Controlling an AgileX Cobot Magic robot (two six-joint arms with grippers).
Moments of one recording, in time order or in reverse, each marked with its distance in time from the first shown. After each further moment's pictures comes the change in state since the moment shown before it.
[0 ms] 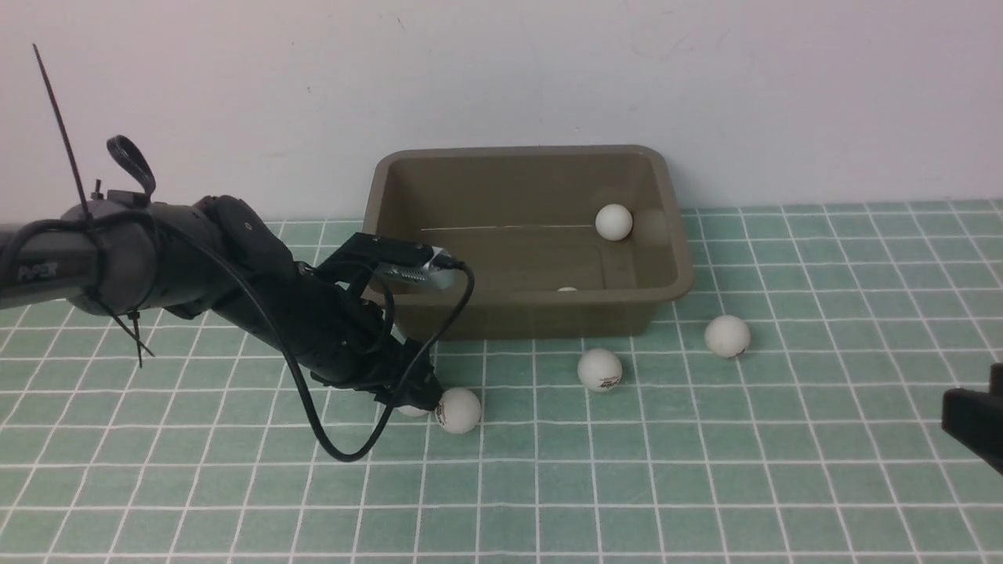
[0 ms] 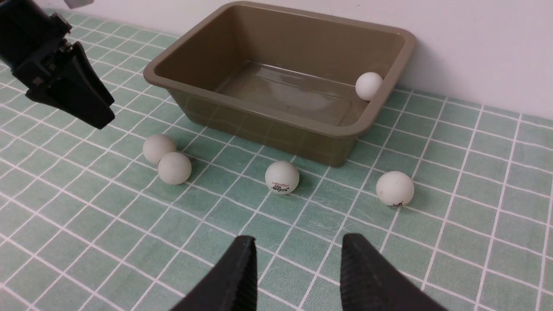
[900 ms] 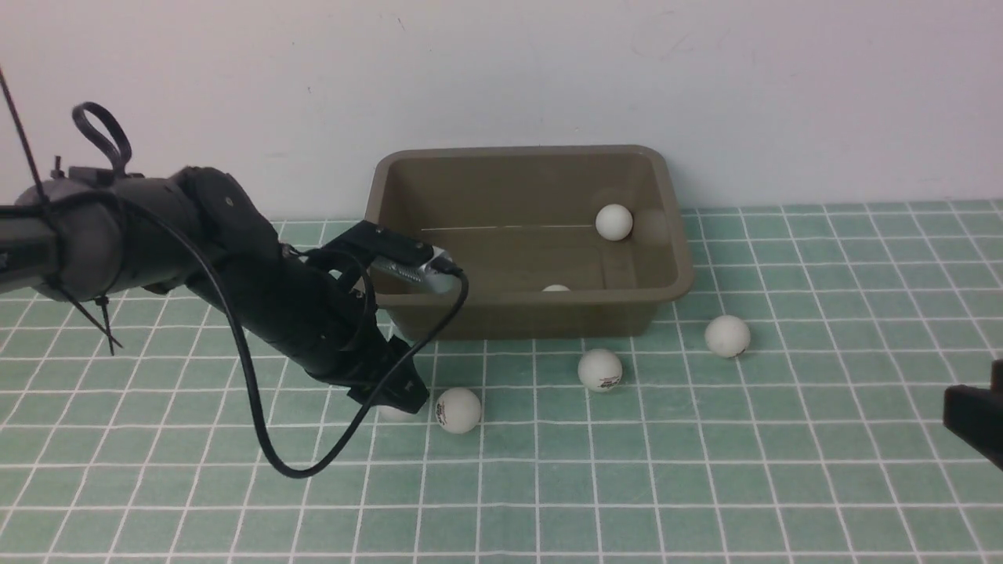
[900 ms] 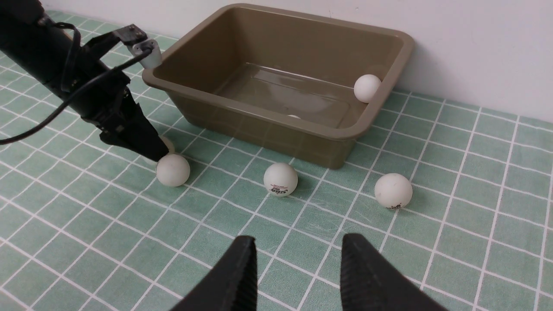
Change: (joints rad) right arm 0.000 0.000 0.000 -0.001 -0.016 -0.010; left arm 0.000 -0.179 -0.045 0.071 0.196 0.081
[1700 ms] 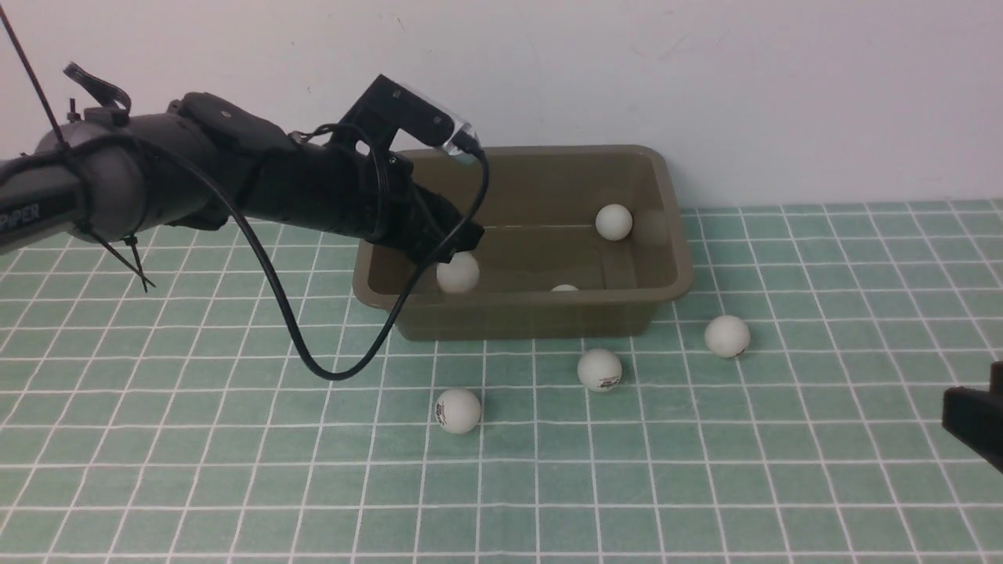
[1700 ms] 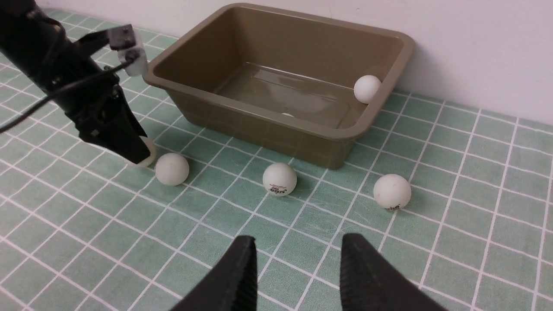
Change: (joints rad) right arm 0.000 0.000 0.000 0.001 0.012 0.000; left arm 0.000 0.153 -0.180 -0.419 -0.268 0.477
